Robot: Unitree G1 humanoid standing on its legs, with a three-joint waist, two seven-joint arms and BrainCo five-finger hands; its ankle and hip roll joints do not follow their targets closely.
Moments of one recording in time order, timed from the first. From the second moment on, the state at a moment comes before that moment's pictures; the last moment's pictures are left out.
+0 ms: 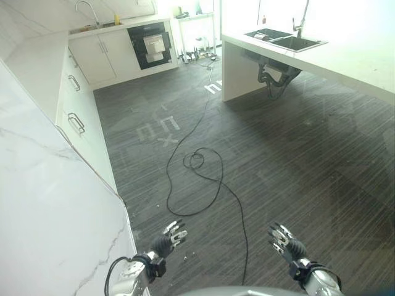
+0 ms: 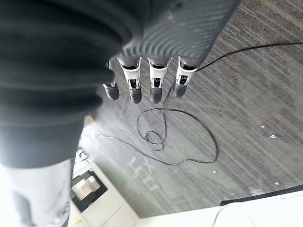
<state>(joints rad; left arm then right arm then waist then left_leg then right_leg) 0.13 0.29 -0.15 0.60 -0.50 -0.04 -0.42 0.16 -0.26 0.11 0.63 0.63 -0.08 0.33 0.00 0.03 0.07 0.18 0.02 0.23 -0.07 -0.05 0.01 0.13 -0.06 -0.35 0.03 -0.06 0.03</state>
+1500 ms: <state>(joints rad) 0.15 0.27 -0.08 0.48 -0.69 -0.06 -0.43 0.13 -0.30 0.14 0.53 0.68 -0.18 0.42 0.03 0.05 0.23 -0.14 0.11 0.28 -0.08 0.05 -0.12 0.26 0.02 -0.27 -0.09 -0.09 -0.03</state>
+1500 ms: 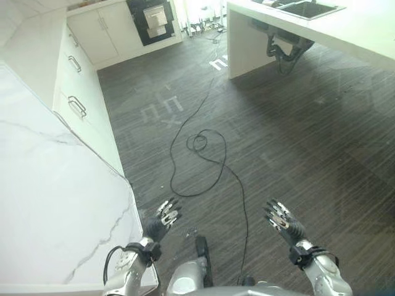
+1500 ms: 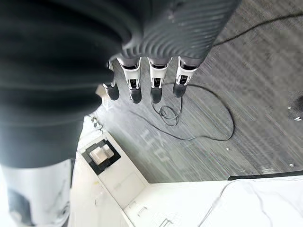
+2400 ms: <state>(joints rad) 0.15 0.27 -0.08 0.52 -0.65 -0.05 -0.38 0.17 -0.27 0.14 0.44 0.69 -0.18 0.42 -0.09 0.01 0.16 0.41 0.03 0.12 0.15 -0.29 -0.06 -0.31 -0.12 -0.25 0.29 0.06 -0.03</state>
